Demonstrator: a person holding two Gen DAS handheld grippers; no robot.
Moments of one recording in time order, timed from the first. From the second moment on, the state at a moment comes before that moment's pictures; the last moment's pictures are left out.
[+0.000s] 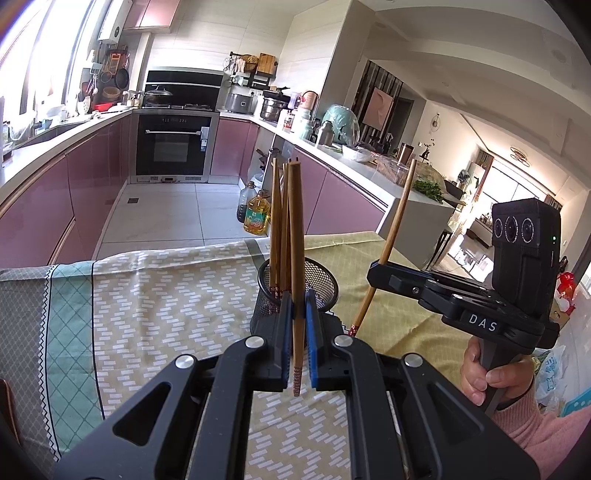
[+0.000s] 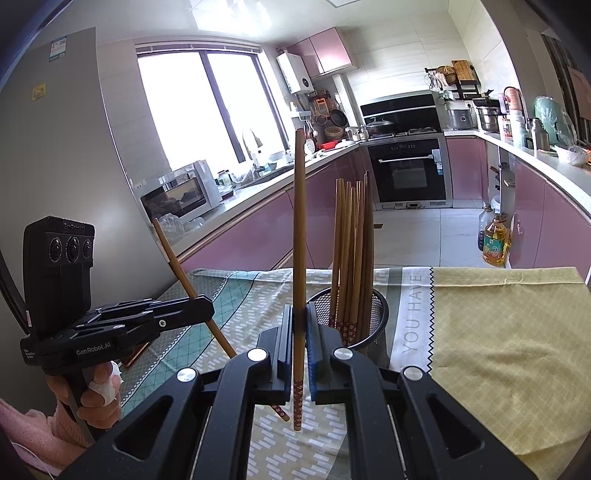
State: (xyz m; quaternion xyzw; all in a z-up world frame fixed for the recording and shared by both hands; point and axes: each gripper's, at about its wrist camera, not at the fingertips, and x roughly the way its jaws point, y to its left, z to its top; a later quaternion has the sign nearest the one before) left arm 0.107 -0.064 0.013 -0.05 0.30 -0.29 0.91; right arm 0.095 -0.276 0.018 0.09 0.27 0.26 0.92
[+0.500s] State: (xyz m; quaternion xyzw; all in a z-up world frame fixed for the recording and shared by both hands) left arm 0.107 -0.068 0.020 -0.05 0.28 -0.29 0.91; right arm 0.097 -0.276 0.022 0.09 0.26 0.26 0.93
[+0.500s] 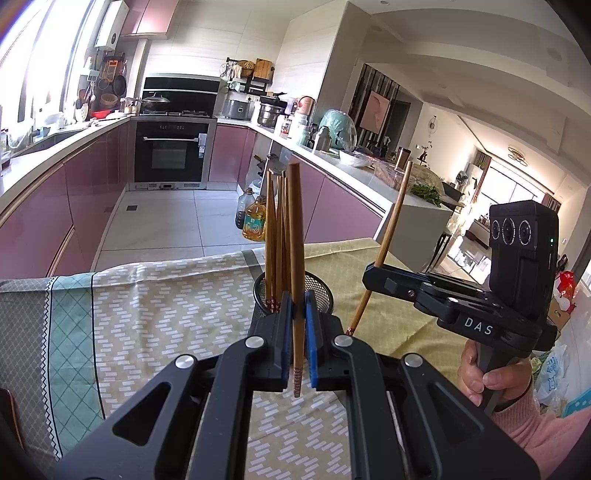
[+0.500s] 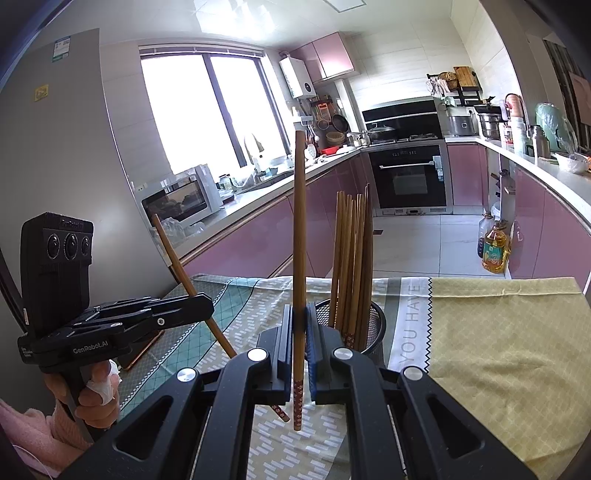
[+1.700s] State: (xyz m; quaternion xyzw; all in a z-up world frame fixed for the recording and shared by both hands) left arm 0.107 -0.075 0.051 -0.04 0.24 -0.30 0.92; right arm 0.107 -0.280 0.053 0.08 0.22 0.27 0.93
